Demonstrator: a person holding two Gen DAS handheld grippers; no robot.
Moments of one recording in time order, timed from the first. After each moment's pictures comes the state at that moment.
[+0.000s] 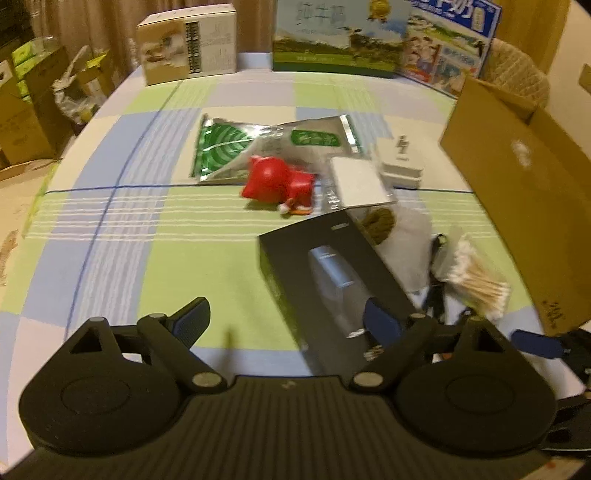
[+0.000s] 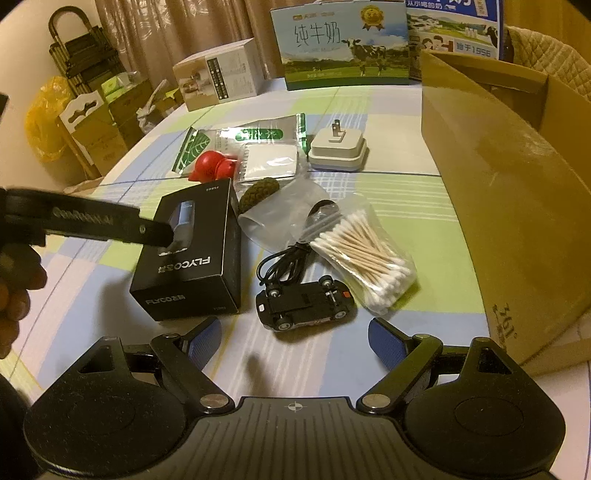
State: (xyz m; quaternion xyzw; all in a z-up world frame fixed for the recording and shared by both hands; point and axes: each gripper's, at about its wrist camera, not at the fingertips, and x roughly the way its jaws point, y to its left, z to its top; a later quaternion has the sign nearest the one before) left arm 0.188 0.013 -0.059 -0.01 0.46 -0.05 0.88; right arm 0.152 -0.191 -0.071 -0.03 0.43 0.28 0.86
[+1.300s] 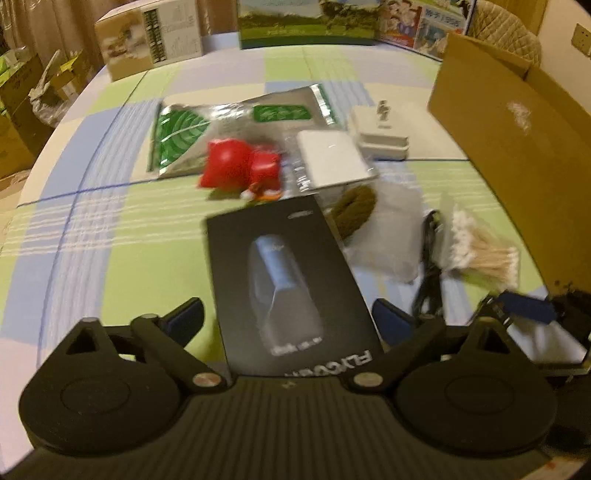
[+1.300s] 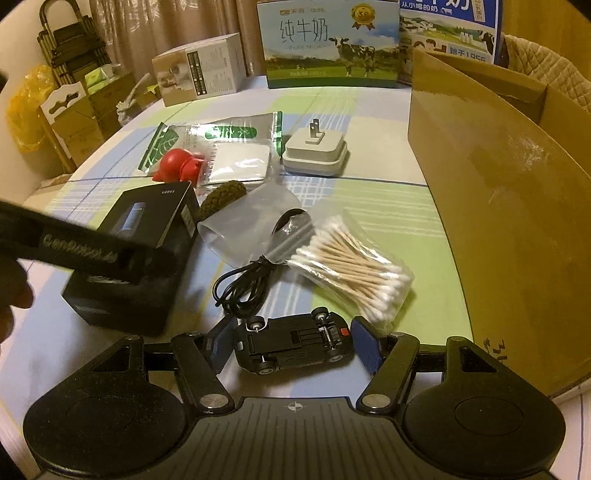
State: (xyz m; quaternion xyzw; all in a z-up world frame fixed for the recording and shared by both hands) left arm 0.208 -0.010 -0.084 0.03 0.49 -0.05 0.87; right arm 0.177 -0.187 -0.085 -0.06 0.42 0.25 0.87
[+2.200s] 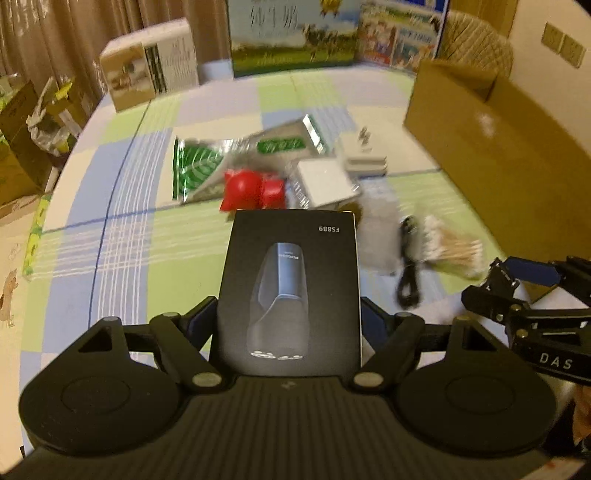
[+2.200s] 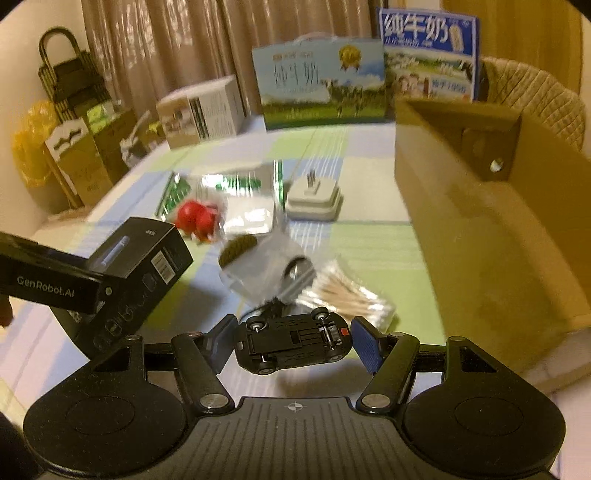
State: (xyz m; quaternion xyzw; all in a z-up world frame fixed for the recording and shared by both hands) left arm 0.174 0.001 -0.023 0.05 0.46 -0.09 0.88; right arm 0.156 -0.202 -0.032 -0.02 0.38 0.25 0.89
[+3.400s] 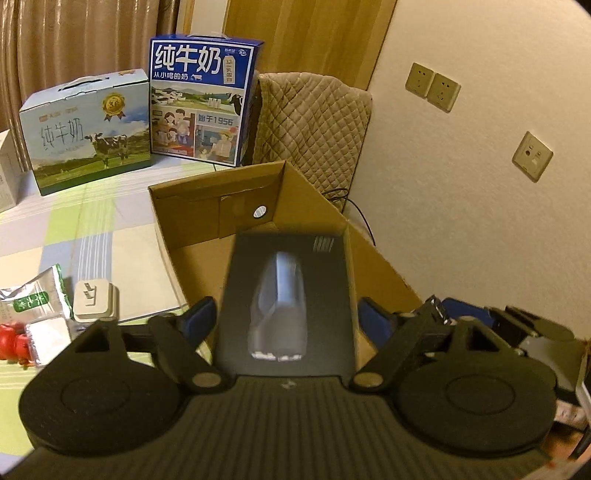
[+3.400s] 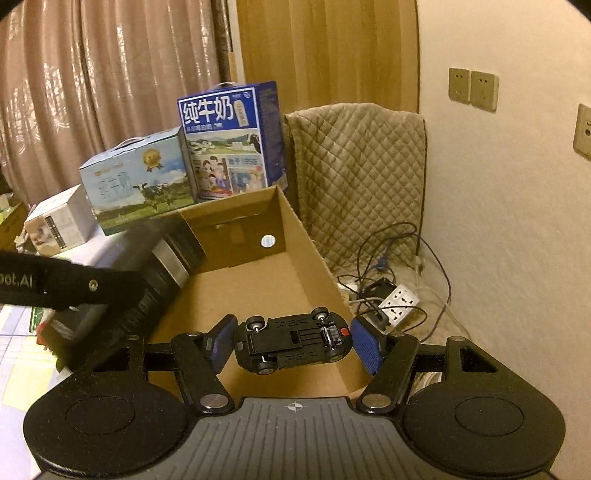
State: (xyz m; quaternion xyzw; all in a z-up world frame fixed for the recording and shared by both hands) left arm 0.223 -0.266 0.069 0.00 0.40 -0.24 0.89; right arm 0.214 -0.427 0.070 0.02 0.33 0.08 0.94
